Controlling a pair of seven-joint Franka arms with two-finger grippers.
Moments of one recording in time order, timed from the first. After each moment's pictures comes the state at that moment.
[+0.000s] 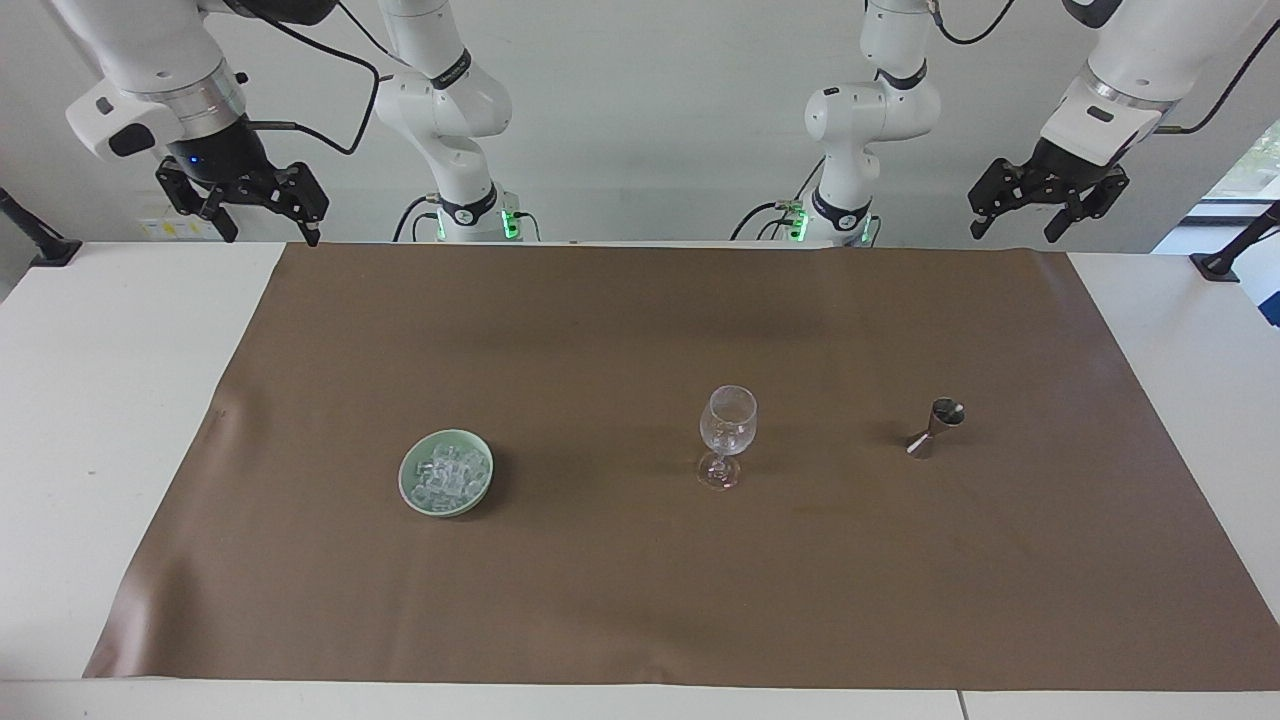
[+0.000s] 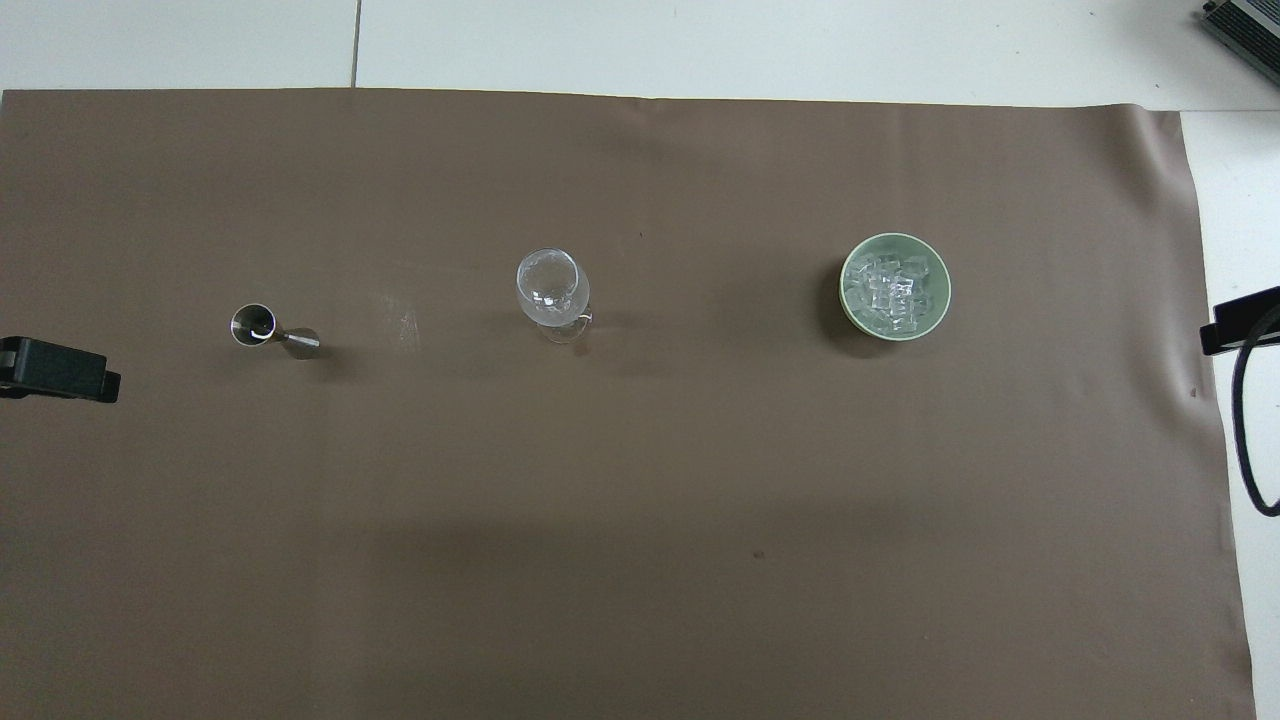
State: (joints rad) left arm 0.05 -0.12 -0.09 -1.62 -0.03 1.46 0.05; right arm -0.09 0.02 0.01 -1.42 -0.06 1.41 -0.07
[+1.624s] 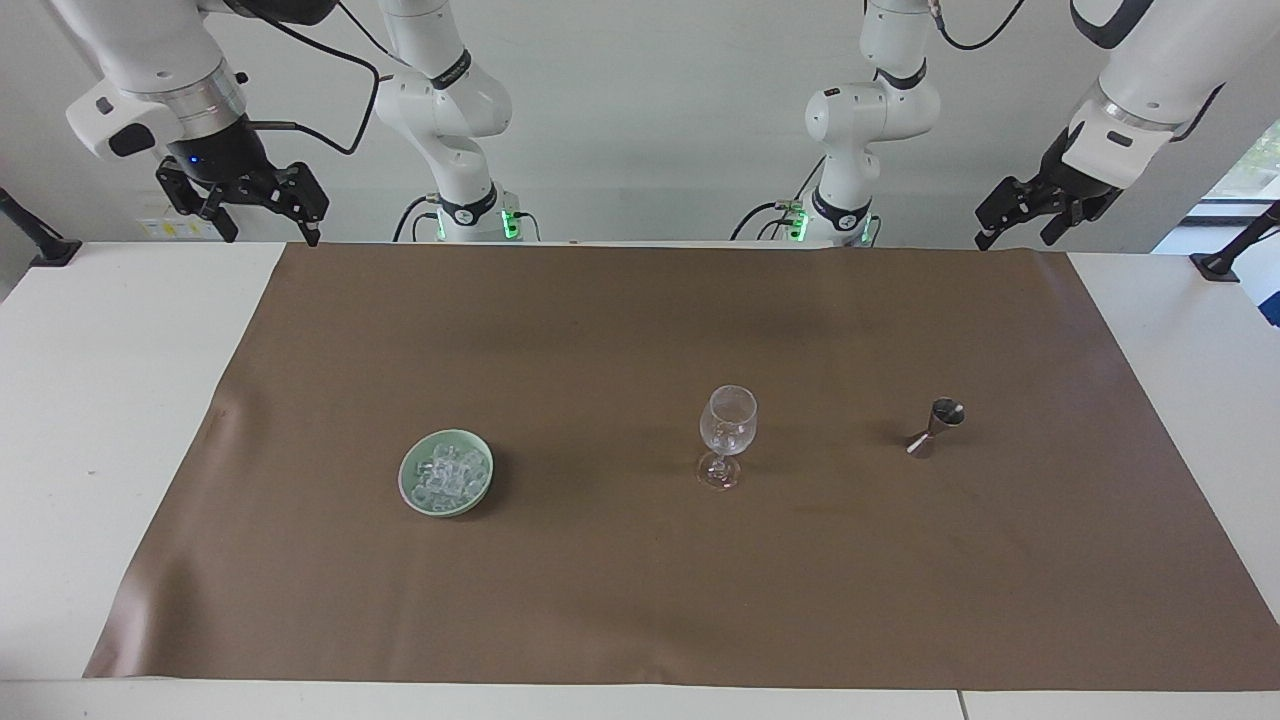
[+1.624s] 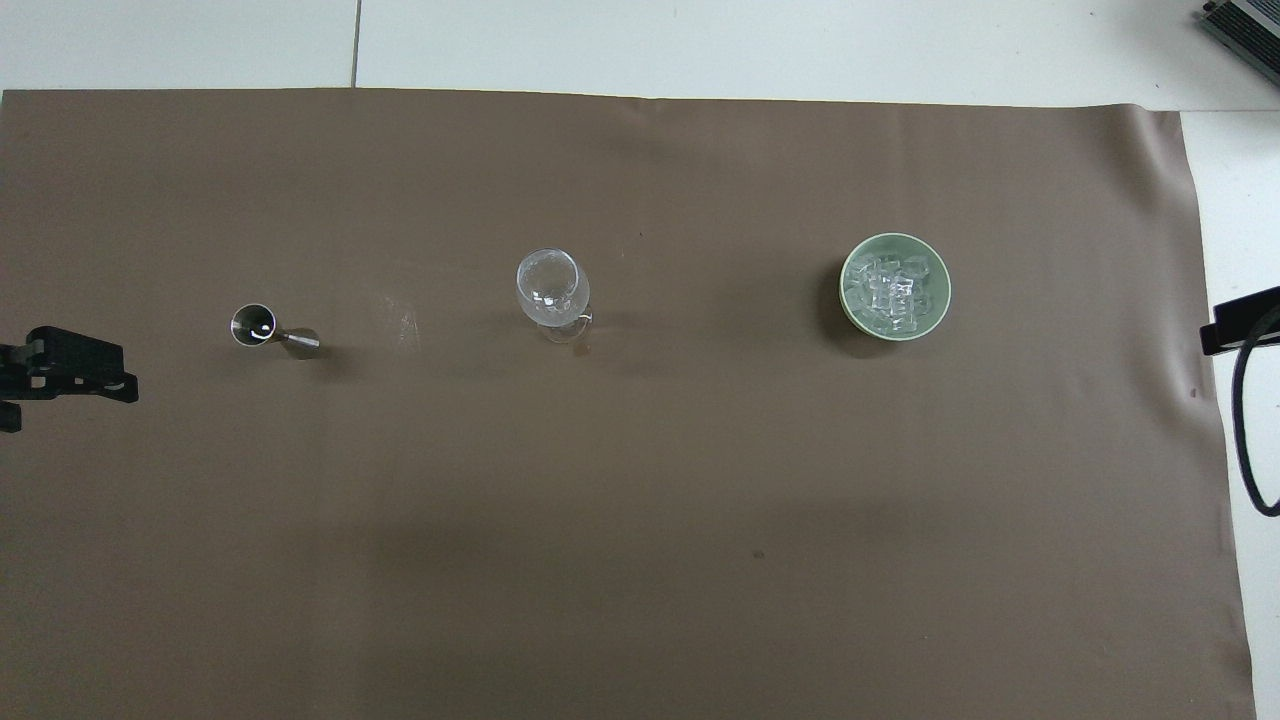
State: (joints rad) left arm 0.10 -0.12 -0.08 -1.73 -0.07 1.51 -0.19; right arm -0.09 0.02 0.01 -1.42 -0.06 1.41 -0.07
